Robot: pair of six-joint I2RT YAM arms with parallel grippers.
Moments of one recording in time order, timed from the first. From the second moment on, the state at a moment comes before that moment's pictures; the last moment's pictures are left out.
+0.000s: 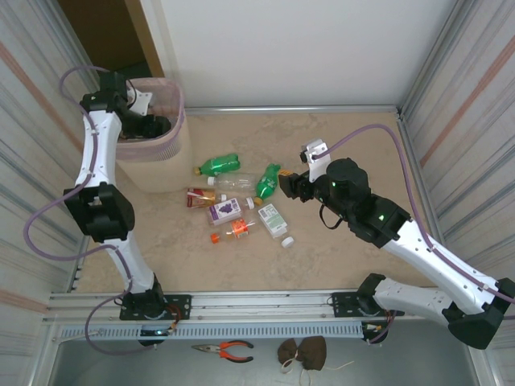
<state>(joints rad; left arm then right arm) 0.12 1.91 2.05 -1.21 0.30 0.18 0.83 0.97 1.06 -0.40 0.23 0.12</state>
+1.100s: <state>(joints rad) 0.13 1.50 1.79 -0.95 0.64 0.07 0.82 1.22 0.99 -0.52 0.05 0.18</state>
